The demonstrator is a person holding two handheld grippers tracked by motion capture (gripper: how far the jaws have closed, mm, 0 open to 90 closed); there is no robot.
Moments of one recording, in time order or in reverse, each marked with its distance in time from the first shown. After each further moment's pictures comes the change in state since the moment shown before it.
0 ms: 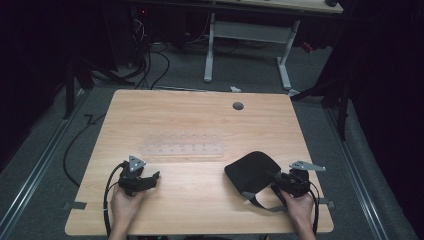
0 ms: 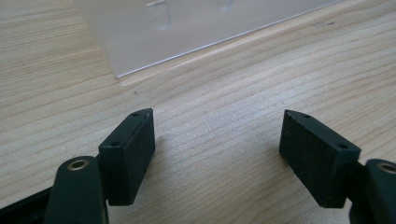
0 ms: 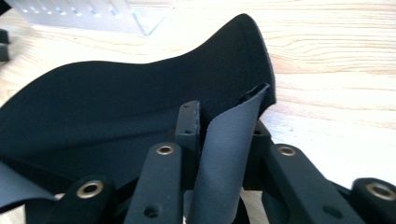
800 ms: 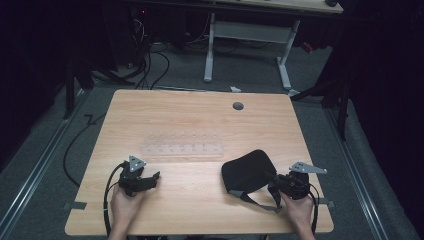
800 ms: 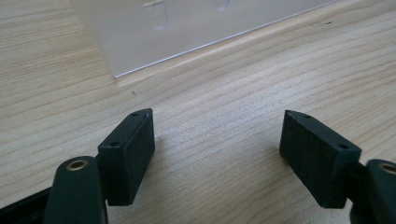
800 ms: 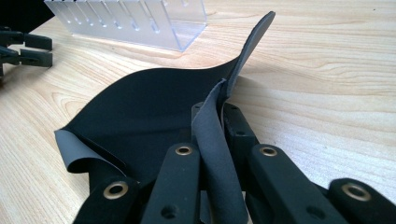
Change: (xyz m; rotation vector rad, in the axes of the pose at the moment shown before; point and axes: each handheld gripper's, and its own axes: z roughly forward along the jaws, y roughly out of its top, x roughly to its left) left arm 0.000 0.000 0.000 0.005 -0.010 0.003; right arm 0.018 0.005 -0.011 -0.042 0.059 -0.043
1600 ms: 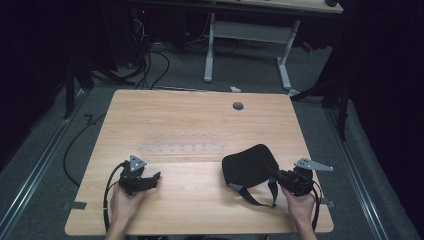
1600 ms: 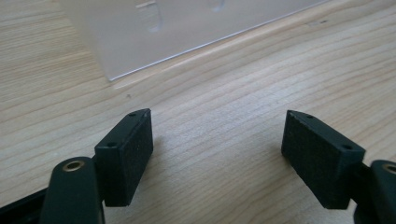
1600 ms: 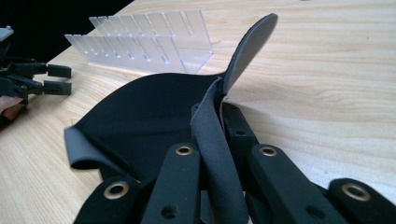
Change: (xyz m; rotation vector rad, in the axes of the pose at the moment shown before) left arm -0.001 -0.001 0.001 0.016 -0.028 0.013; right arm 0.001 0.014 -0.010 -0.075 0.033 0.031
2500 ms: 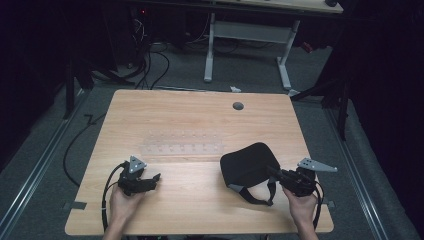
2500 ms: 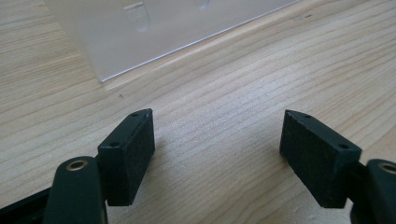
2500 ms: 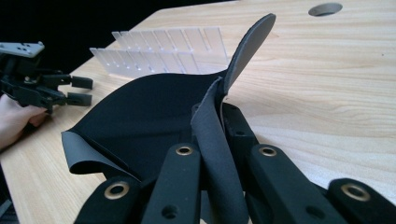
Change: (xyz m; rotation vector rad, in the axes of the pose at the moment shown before) left arm 0.001 -0.001 -0.005 0.013 -0.028 0.017; right arm 0.007 0.006 -0.010 -0.044 0.055 0.004
